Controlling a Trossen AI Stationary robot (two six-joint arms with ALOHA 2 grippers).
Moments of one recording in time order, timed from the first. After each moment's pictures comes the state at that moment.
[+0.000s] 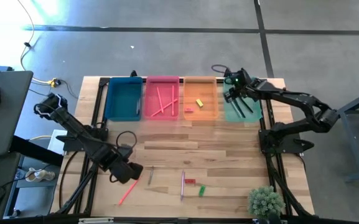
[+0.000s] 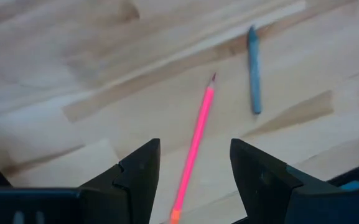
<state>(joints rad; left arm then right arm) -0.57 1.39 0.99 -0.98 -0.08 -1.89 -0.79 1.29 0.77 -0.45 0.27 0.16</state>
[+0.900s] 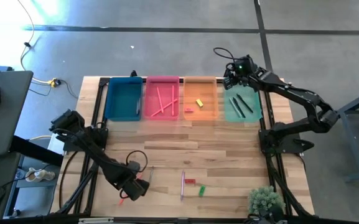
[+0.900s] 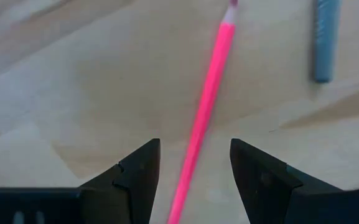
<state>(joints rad) -0.64 1.74 0.99 -0.72 0.03 -1.94 -0.82 1.29 0.96 -0.46 0.28 0.10</state>
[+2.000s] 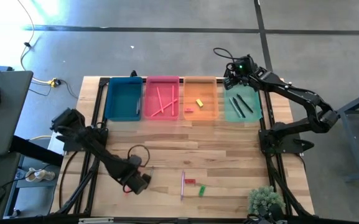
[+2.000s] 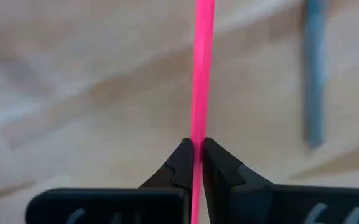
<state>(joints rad) -0.58 1.71 0.99 -0.81 -0.04 -1.87 -0.83 1.29 0.96 -0.45 0.28 0.05</state>
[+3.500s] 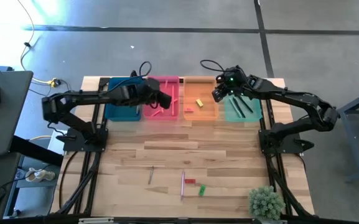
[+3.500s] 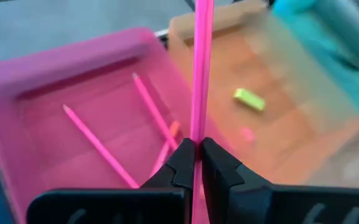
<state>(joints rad) 0.49 1.45 0.99 -0.32 -0.30 -0.61 -0.59 1.28 0.96 -0.45 0.16 0.26</state>
